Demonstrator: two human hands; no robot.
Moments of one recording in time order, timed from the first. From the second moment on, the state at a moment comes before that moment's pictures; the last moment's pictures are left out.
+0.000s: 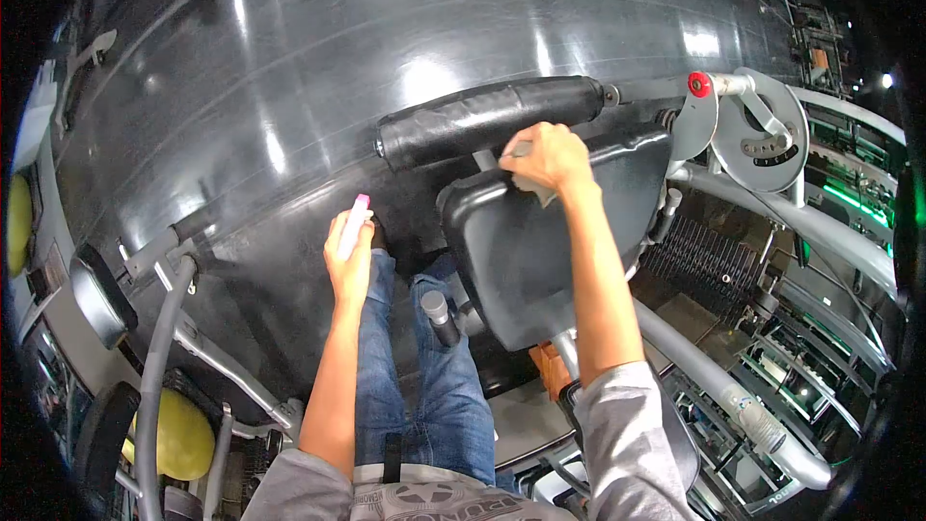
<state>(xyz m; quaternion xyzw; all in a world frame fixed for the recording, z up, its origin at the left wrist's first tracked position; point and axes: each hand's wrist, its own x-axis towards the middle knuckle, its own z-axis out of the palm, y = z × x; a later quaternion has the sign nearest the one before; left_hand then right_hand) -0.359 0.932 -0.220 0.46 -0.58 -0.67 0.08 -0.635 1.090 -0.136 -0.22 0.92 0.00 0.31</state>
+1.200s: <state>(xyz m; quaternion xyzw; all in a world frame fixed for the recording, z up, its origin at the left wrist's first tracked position) -0.349 0.984 -0.196 0.29 -0.81 -0.50 0.11 -0.484 1.119 -0.144 -0.22 0.94 -0.26 0.00</state>
